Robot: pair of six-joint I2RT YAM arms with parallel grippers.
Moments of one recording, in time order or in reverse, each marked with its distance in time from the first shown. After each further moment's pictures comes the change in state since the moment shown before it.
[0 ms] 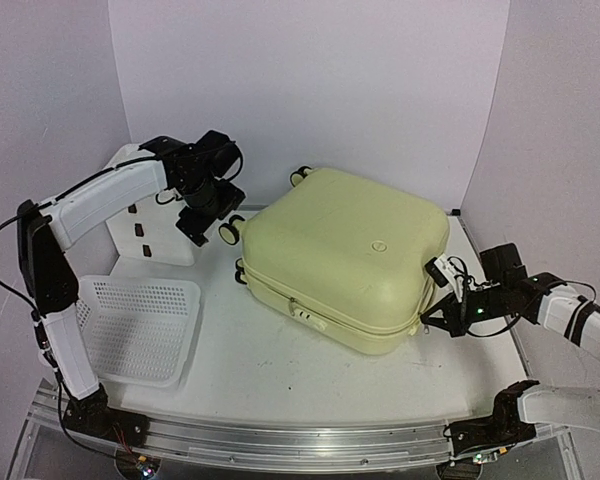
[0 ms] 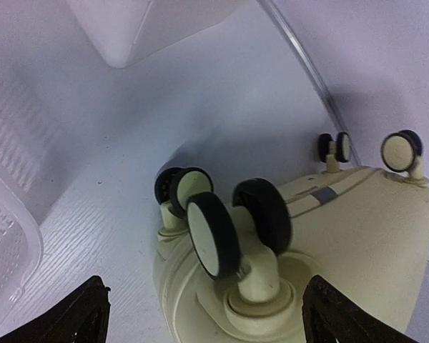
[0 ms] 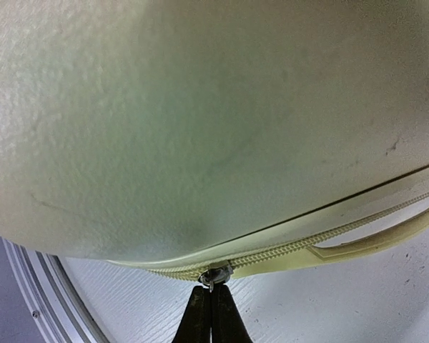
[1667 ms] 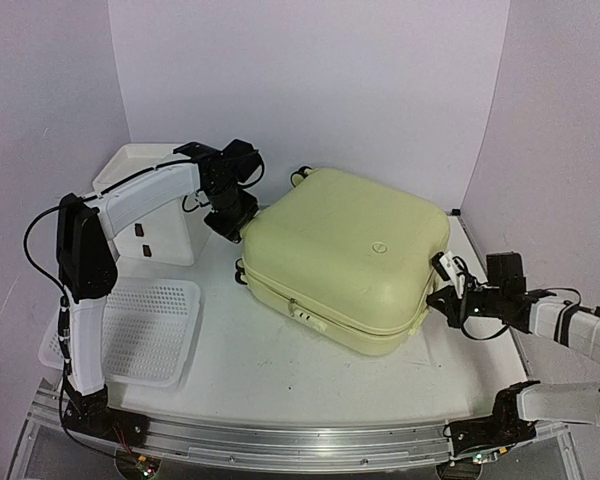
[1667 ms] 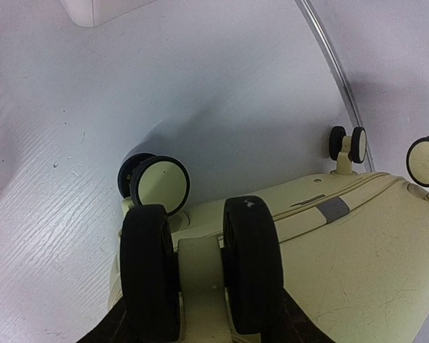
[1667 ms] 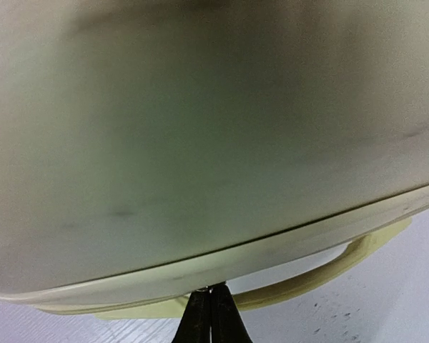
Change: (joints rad) left arm 0.026 0.268 0.201 -0.024 0.092 -0.077; right arm -0.108 0.061 -0.155 0.423 0.094 -0.149
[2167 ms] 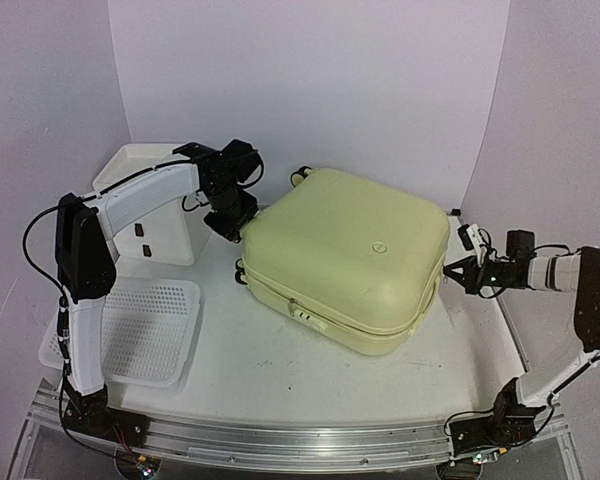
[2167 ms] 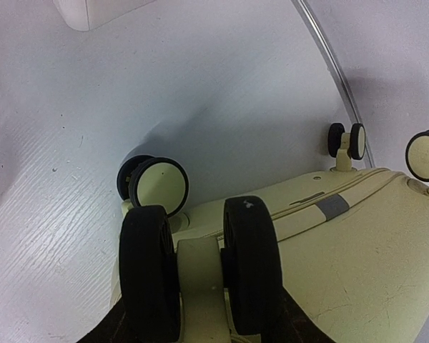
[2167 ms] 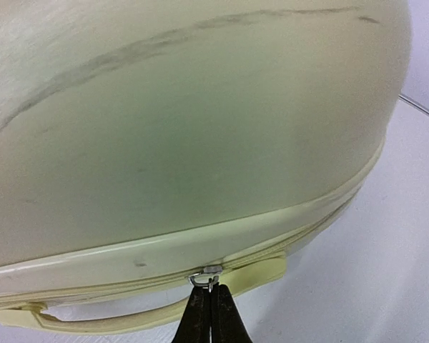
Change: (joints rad) left arm 0.000 -0.008 -0.016 0.017 -0.001 0.028; right arm -0.362 0.437 0.253 0.117 -0.370 -0.105
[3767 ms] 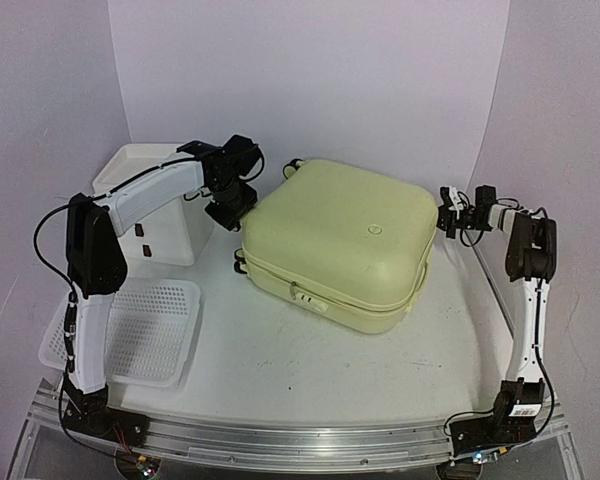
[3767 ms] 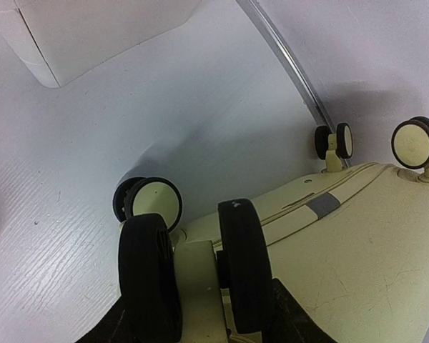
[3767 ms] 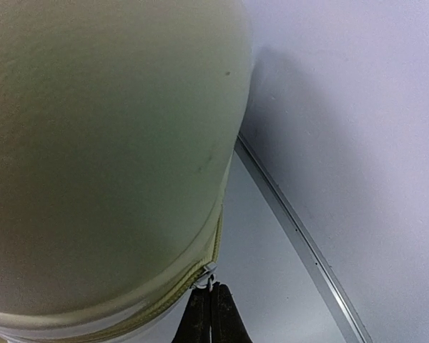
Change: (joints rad) left arm 0.019 0.082 0.105 0.036 -0.090 0.080; right arm 0.011 1.064 1.394 -0.394 -0.451 -0.619
